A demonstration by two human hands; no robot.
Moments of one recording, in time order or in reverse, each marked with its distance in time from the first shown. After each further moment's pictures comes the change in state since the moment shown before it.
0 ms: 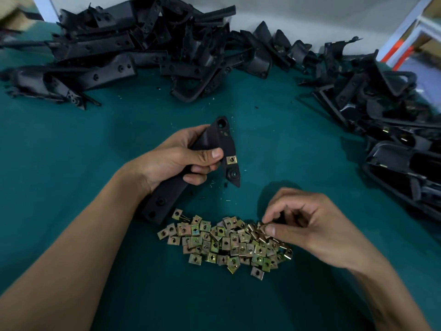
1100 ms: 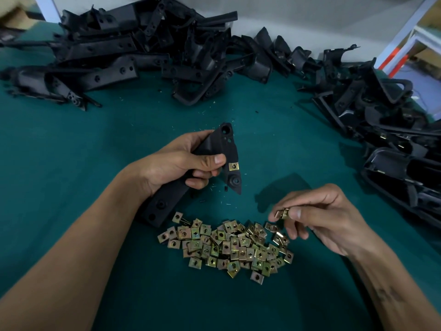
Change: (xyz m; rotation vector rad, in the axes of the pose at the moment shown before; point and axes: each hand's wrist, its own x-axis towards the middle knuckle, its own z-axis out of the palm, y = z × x) left_hand 0.001 0.000 0.001 0.006 -0.006 -0.030; right_hand 0.010 0.013 -0.019 0.567 -0.027 0.016
